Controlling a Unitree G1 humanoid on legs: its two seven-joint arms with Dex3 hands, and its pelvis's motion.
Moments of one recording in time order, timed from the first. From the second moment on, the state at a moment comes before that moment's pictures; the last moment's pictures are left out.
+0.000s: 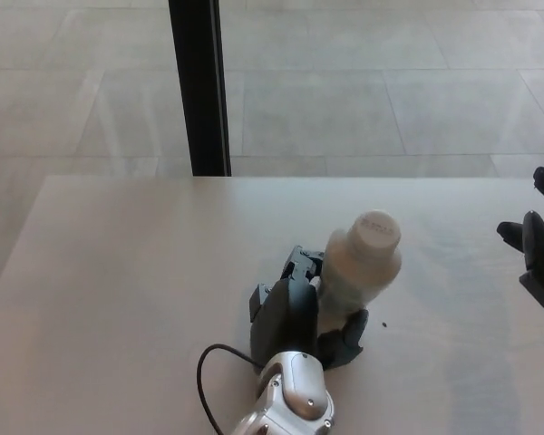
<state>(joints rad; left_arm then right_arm) -0.46 -0.19 -0.38 0.53 0.23 0.28 0.56 -0.22 -0.12 -0.24 -0.05 0.15 0.13 -0.08</state>
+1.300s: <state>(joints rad) -0.22 -0.01 -0.37 0.12 0.30 0.42 0.49 -0.21 -0.33 0.25 -0.20 -0.21 0.17 0.01</state>
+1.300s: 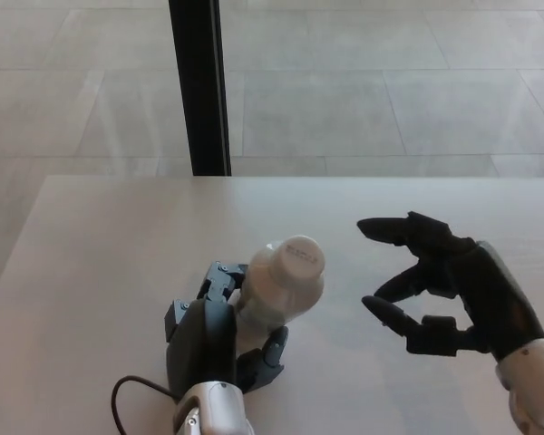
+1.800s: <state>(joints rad) -0.22 -0.01 -0.39 0.11 0.34 0.44 0.48 -0.26 -0.32 0.35 -0.20 -0.43 0.23 -0.05</state>
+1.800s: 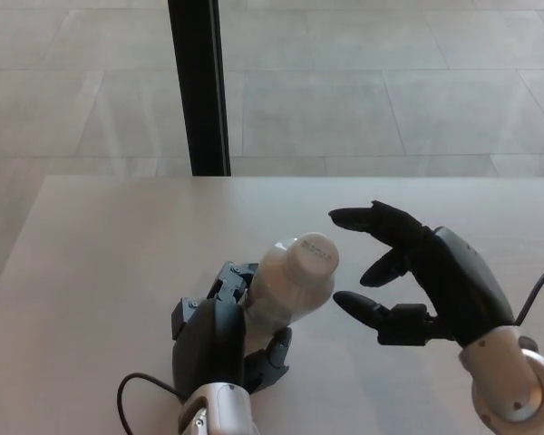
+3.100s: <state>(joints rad) -0.18 -0.05 -0.36 0.11 0.46 0.48 0.45 -0.24 -0.27 0.39 -0.34 -0.59 0.25 -0.01</state>
